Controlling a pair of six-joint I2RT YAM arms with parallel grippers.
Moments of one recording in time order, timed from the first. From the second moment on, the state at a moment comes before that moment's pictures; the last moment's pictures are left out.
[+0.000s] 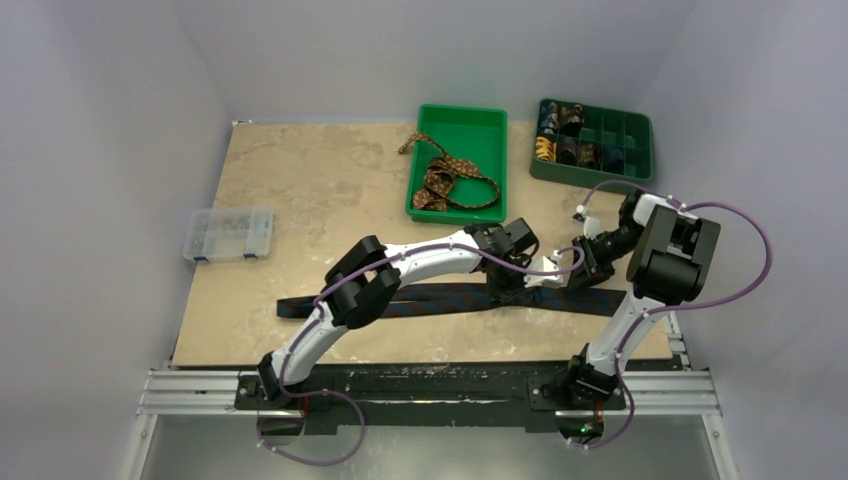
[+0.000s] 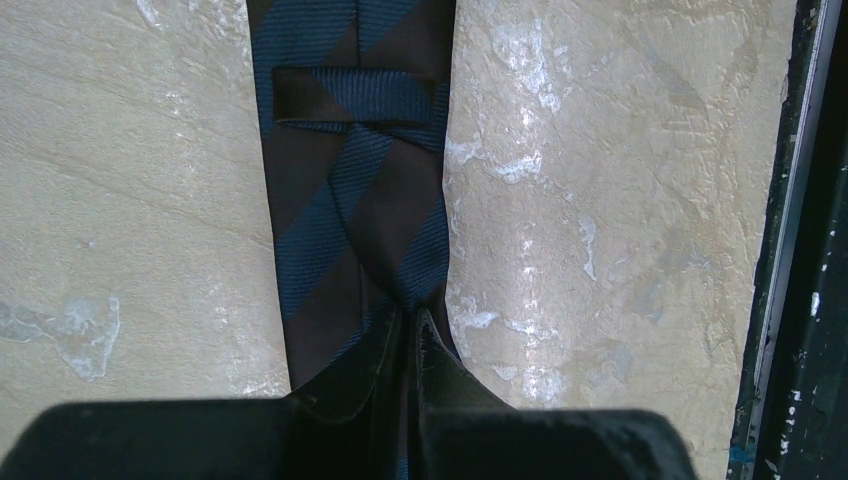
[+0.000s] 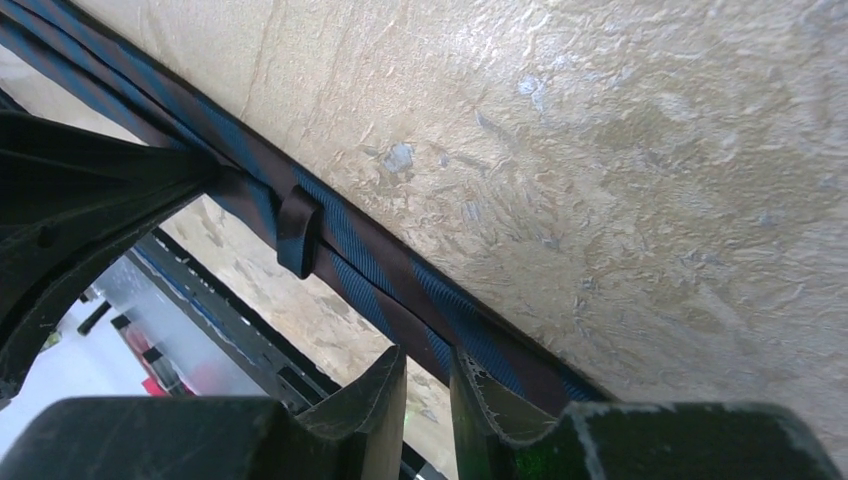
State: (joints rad) left arm -1.07 2.33 1.91 -0.68 0.35 0.43; right arm -0.40 1.94 1.22 -1.21 -0.52 -0.69
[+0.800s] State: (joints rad) left arm -1.07 2.34 1.92 -0.68 0.35 0.45; right arm -0.40 1.96 1.18 -1.18 -0.48 -0.68
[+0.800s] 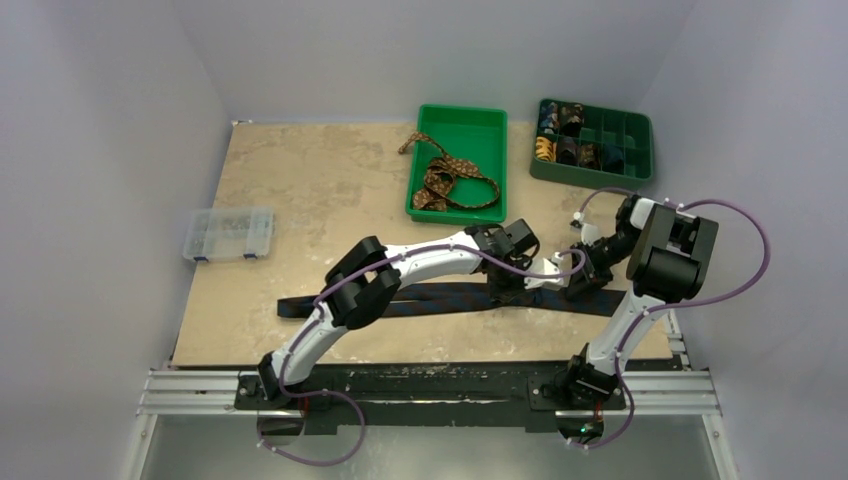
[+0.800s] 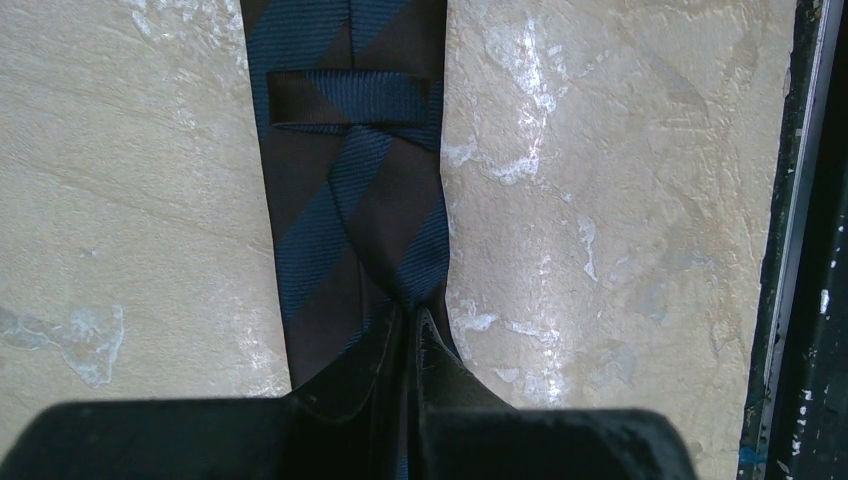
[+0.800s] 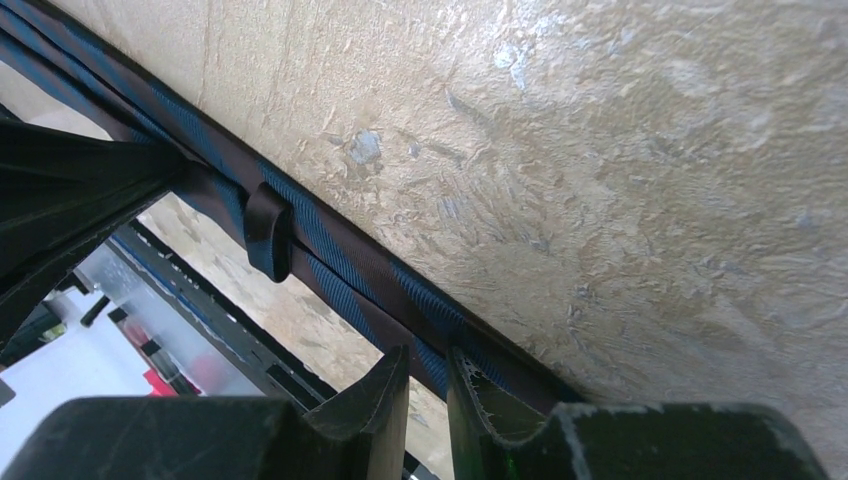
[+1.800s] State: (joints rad) left arm -1.09 2.43 2.09 -0.70 0.36 0.40; right arm -0.40 1.96 1.16 -1.18 -0.49 -0.67
